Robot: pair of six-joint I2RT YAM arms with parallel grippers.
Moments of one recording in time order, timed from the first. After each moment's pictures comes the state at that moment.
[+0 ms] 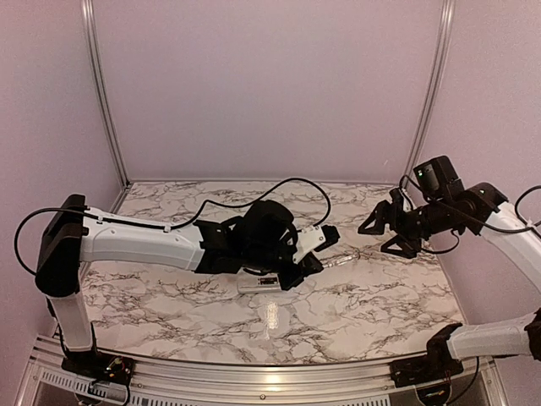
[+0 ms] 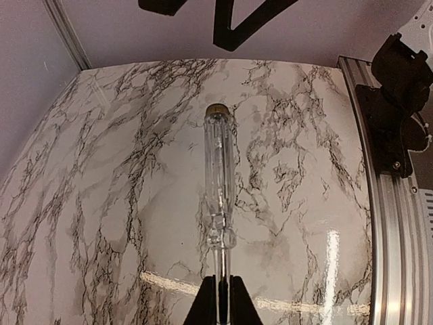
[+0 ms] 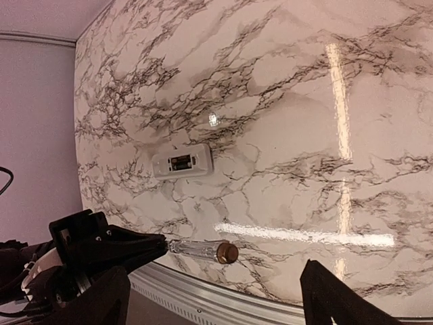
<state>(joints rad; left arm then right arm) -1.15 1.91 1.40 -0.04 0.13 0.19 0.45 1.08 1.12 -0.95 -0.29 0.77</state>
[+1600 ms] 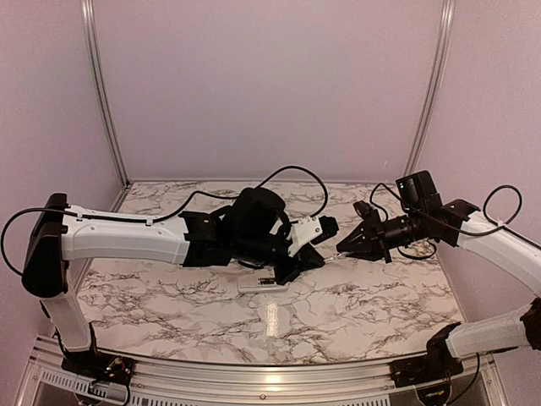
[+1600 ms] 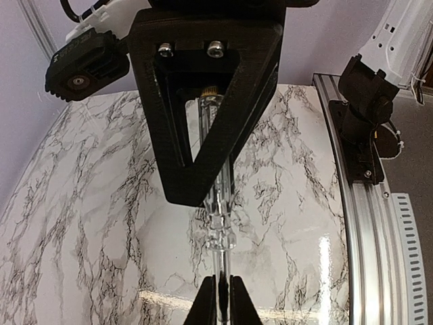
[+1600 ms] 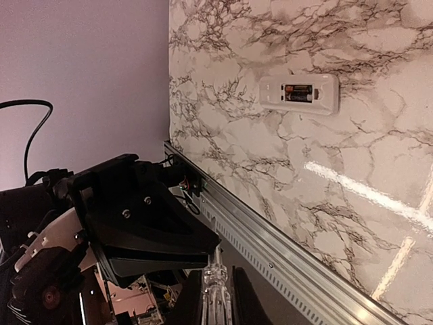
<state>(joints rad) -1.15 1.81 1.40 -0.07 0.21 0.23 0.43 1.15 0.92 -0.58 -0.88 0.83</state>
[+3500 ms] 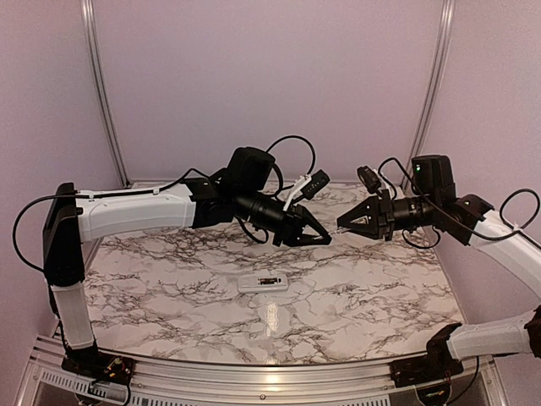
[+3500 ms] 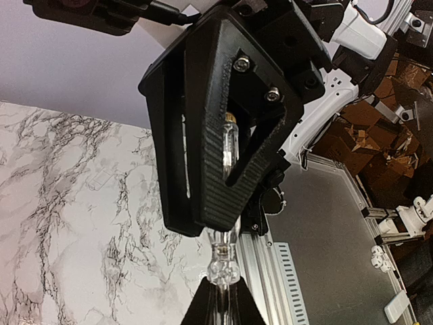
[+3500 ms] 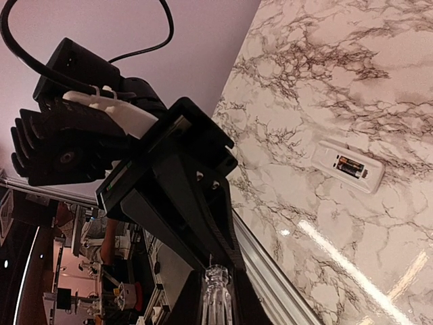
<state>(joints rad) -0.98 1.92 1.62 -0.11 0.80 -0.10 0.47 1.08 0.99 -0.42 -0.91 0.70</state>
